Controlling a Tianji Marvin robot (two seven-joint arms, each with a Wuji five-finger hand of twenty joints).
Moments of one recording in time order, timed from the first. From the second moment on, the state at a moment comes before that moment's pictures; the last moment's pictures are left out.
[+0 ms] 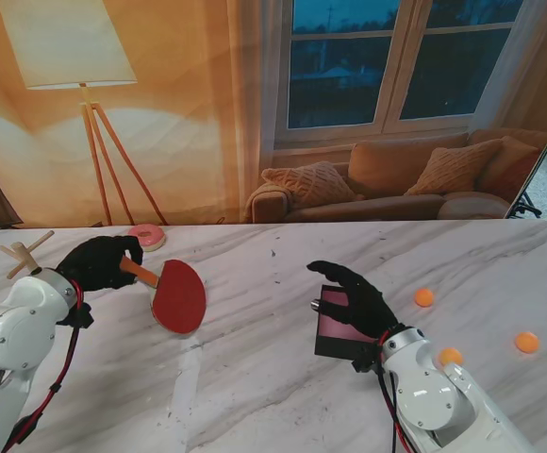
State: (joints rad) left arm 1.57 -1.04 -1.55 -1.77 0.76 -0.08 -0.35; right arm -1.64 -1.14 1.23 -1.62 -0.40 -0.18 -0.12; left_hand 0.82 -0.67 0.97 -0.18 0.56 0.19 0.97 0.67 0.98 0.30 0.71 0.94 0.80 0.43 1.07 0.88 0.57 0.44 1.57 0.80; right_hand 0.27 -0.45 0.91 -0.09 0.21 -0.12 0.38 0.52 0.29 -0.08 0.39 0.28 0.33 -0.09 0.27 0.26 0.04 -0.10 0.48 0.67
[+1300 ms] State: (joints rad) left arm 1.42 -1.04 -1.38 -1.66 0.54 0.00 -0.30; right arm -1.64 -1.14 1.22 -1.63 -0.38 -0.15 -0.10; left_hand 0.84 -0.56 0.87 -0.17 0.65 0.15 0.96 0.62 0.94 0.34 0.72 0.95 0.76 0.43 1.07 0.89 0.53 0.43 1.55 0.85; right_hand 0.27 -0.40 0.89 -0.09 0.21 -0.11 0.38 0.52 0.28 -0.08 0.40 0.28 0.33 -0.09 0.28 0.26 0.04 -0.10 0.48 0.67
